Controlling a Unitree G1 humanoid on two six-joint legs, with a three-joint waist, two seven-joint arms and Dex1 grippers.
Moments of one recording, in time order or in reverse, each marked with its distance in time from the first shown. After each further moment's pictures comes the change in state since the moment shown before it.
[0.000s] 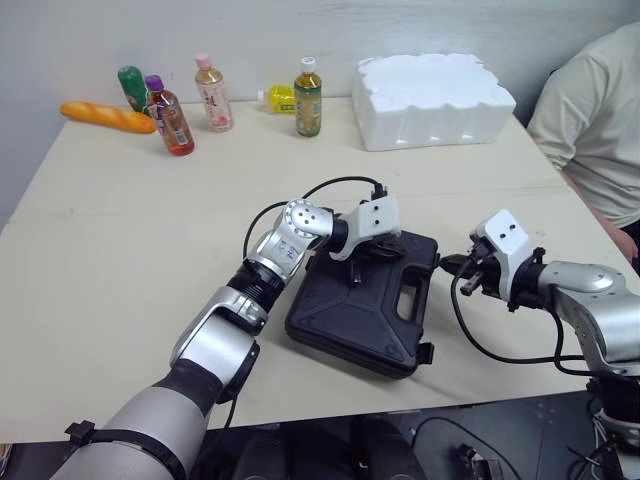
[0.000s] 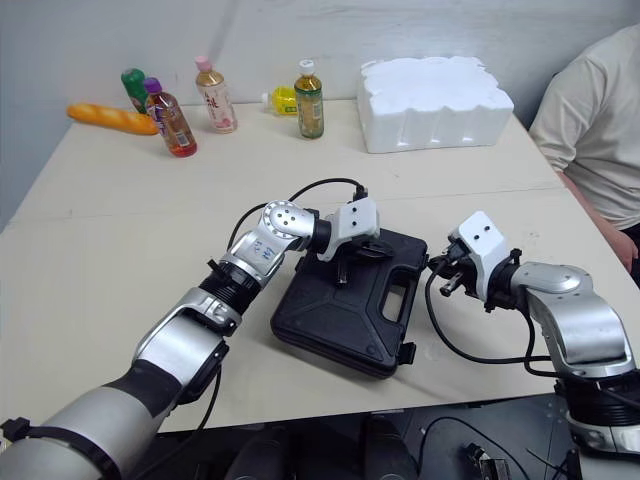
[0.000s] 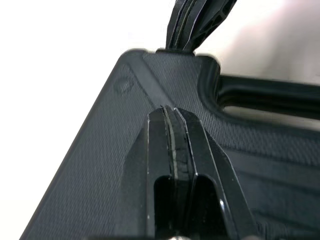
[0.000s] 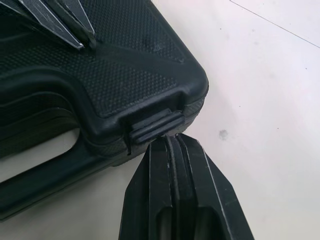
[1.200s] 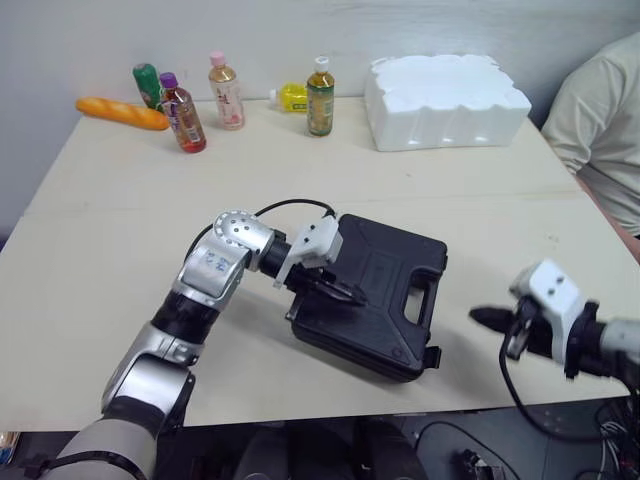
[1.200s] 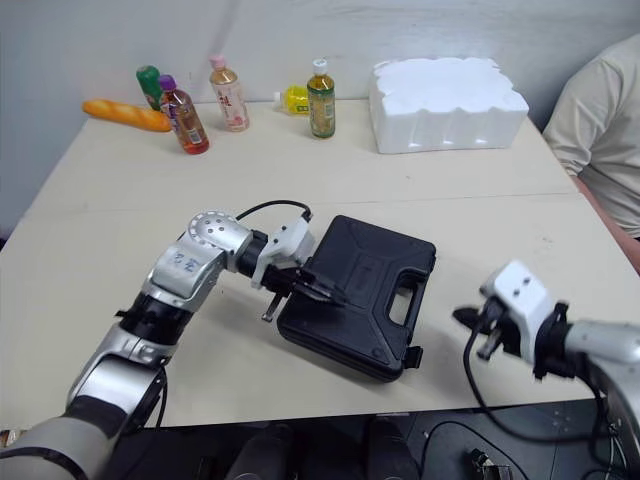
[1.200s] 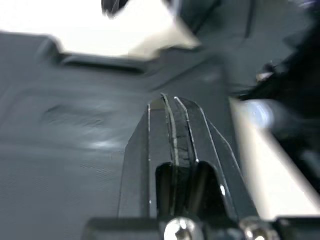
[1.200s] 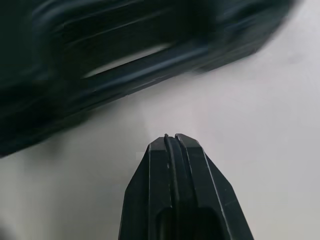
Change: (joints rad) left arm 0.304 0.327 0.039 -0.736 -0.344 0.443 -0.444; right arm 0.592 -0.110 -0.304 -0.450 0.179 0.104 0.105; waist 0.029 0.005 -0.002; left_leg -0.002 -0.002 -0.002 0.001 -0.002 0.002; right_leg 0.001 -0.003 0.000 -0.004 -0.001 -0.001
